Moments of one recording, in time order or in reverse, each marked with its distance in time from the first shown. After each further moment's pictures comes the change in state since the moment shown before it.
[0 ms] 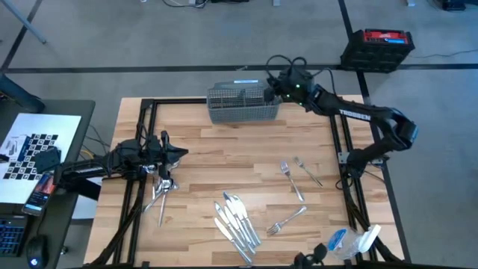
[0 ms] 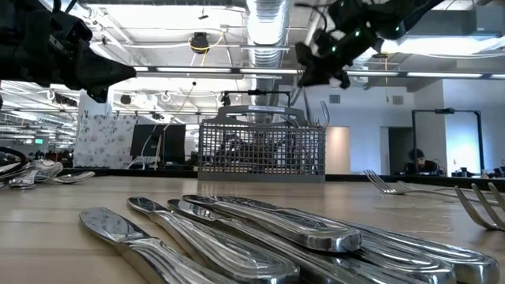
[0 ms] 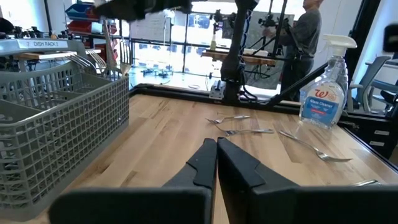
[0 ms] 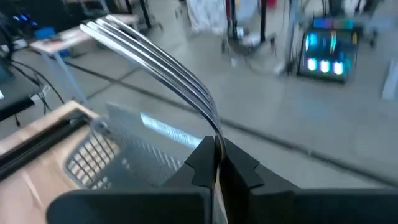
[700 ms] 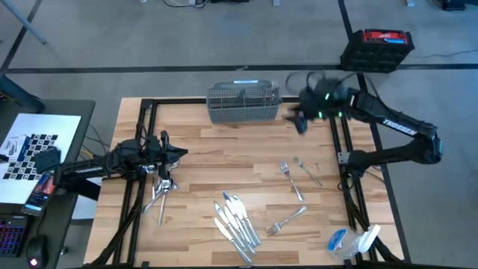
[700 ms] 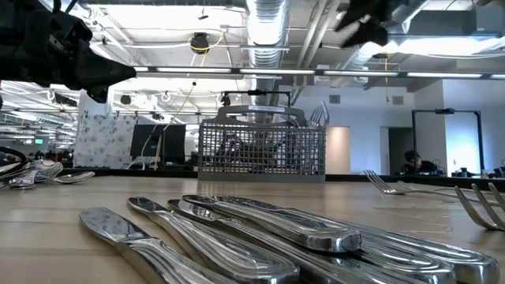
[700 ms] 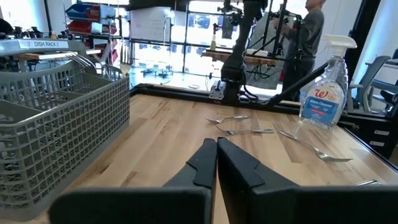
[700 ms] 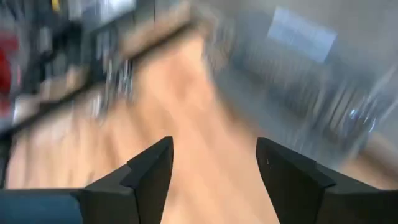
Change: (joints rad) left arm 0.000 0.000 0.000 0.000 0.000 0.000; right arm 0.255 -0.372 0.161 -0.913 -0.300 0.003
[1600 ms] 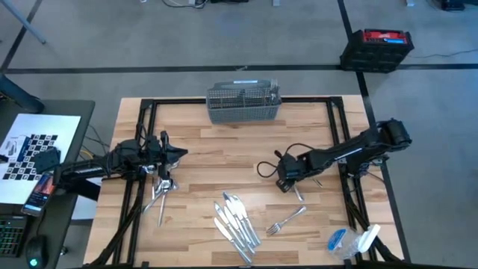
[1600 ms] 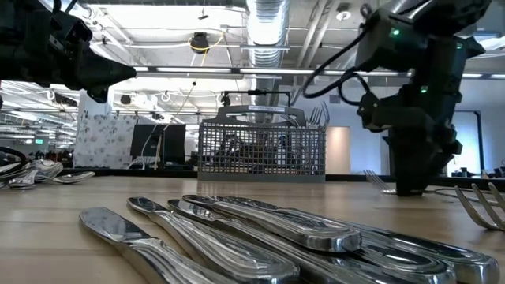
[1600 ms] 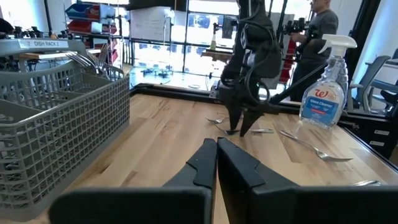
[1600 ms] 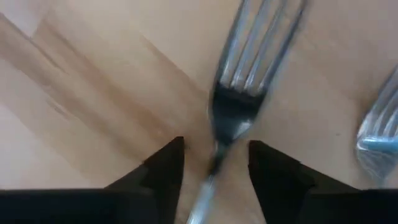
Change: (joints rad) left arm 0.000 0.000 0.000 0.000 0.000 0.000; right arm 0.509 0.487 -0.528 0.337 0.171 0.692
